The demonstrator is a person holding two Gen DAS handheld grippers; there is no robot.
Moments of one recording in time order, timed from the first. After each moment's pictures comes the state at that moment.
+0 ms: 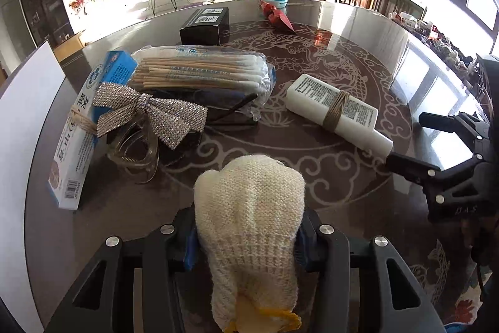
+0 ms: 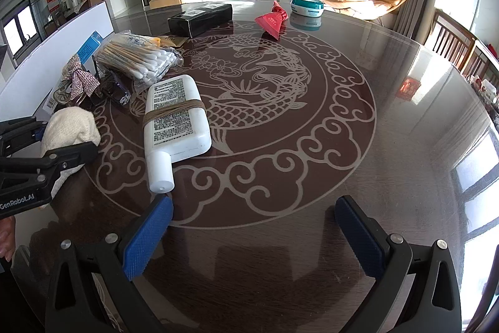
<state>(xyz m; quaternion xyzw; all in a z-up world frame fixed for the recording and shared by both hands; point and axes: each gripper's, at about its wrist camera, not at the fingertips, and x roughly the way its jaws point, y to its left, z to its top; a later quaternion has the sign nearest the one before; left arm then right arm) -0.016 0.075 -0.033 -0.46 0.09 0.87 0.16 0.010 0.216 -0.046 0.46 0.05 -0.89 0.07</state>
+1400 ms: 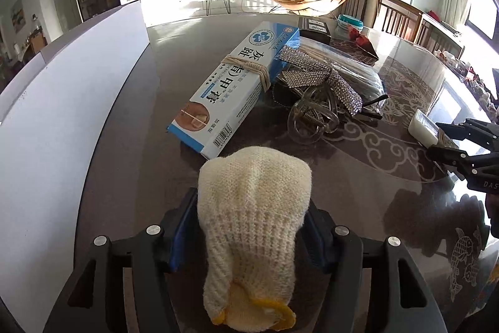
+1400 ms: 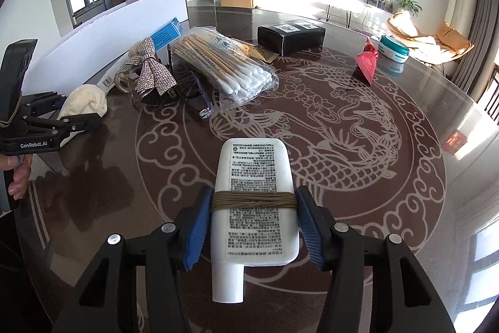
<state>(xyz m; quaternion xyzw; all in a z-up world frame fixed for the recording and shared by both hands) -0.007 -0.038 -0.037 -0.43 0.04 0.90 0.07 -0.010 0.159 -0.041 0.42 0.10 -0.87 0.22</state>
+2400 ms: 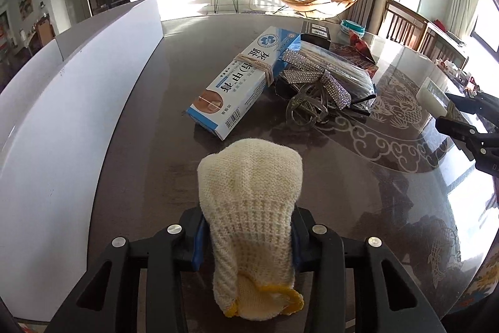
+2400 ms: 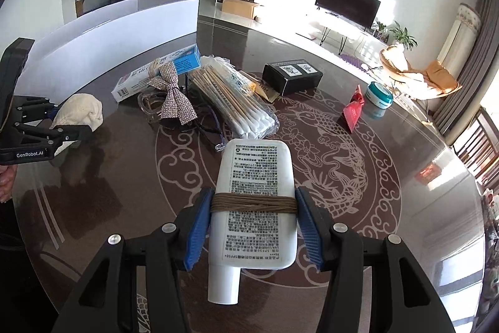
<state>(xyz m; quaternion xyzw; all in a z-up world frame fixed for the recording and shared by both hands) 0.018 -0.042 -0.023 -0.44 0.01 0.90 0.05 0.015 0.128 0.016 0.38 0.20 -0.88 0.20</state>
